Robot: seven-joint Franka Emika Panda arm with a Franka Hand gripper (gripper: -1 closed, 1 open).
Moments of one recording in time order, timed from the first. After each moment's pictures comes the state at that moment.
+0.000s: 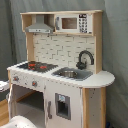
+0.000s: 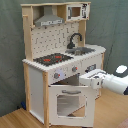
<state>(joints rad) -0.34 -1.32 1.40 -2.44 -0.67 2.83 -0.39</state>
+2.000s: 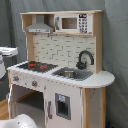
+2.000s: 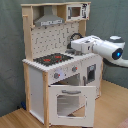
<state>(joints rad) -0.57 -1.20 1.10 -2.22 -0.67 2.87 -0.79</state>
